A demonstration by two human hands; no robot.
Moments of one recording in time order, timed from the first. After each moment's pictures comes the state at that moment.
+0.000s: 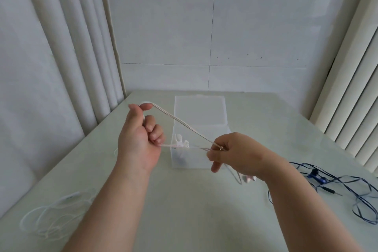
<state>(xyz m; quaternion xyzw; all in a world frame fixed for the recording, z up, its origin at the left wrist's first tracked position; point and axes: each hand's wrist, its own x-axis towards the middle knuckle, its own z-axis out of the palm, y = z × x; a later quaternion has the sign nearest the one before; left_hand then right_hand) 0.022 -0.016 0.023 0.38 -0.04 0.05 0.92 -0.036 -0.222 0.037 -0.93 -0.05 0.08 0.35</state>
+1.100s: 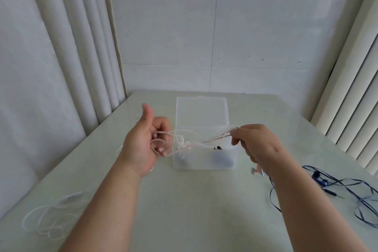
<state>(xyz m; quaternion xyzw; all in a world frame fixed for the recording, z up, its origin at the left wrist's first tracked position) 0.020 -0.002 0.014 0.57 -0.21 -0.05 0.79 -0.022 -0.244 0.031 -0.84 0.13 -0.05 0.53</state>
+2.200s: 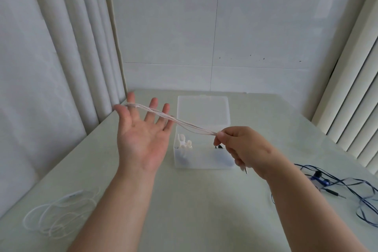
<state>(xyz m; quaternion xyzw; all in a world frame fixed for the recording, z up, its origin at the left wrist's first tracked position) 0.015 -0.015 0.026 0.23 -0.10 0.00 0.97 -0.026 -0.223 0.029 -0.85 0.02 0.00 0.52</state>
